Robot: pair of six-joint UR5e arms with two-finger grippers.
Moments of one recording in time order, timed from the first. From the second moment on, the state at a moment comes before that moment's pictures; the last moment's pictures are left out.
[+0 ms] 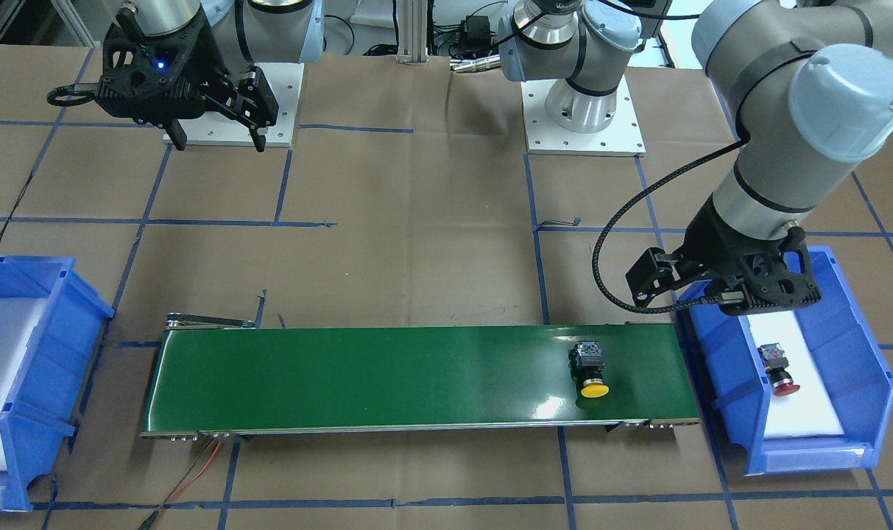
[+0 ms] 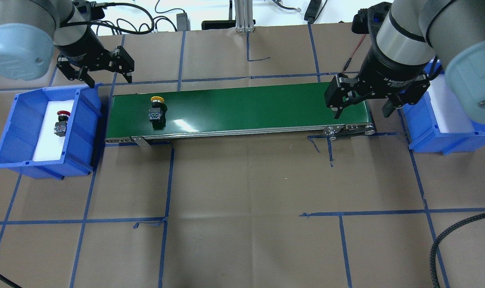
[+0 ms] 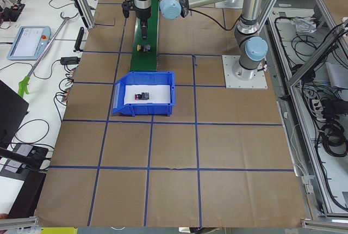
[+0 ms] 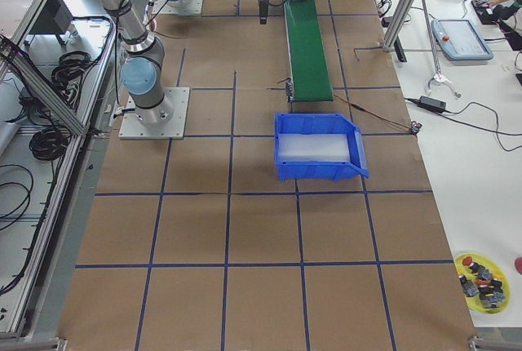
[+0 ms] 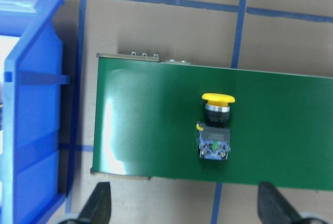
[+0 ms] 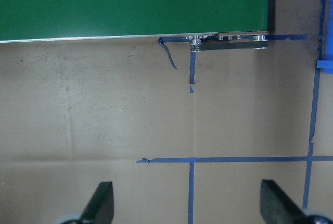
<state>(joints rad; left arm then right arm) -1.43 -1.77 -1.53 -1.36 1.57 0.03 1.62 -1.69 1.66 -1.54 -1.55 0.06</state>
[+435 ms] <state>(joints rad) -1.39 -1.79 -1.51 -1.39 1.57 0.12 1.62 -1.69 1.66 -1.54 -1.55 0.06</state>
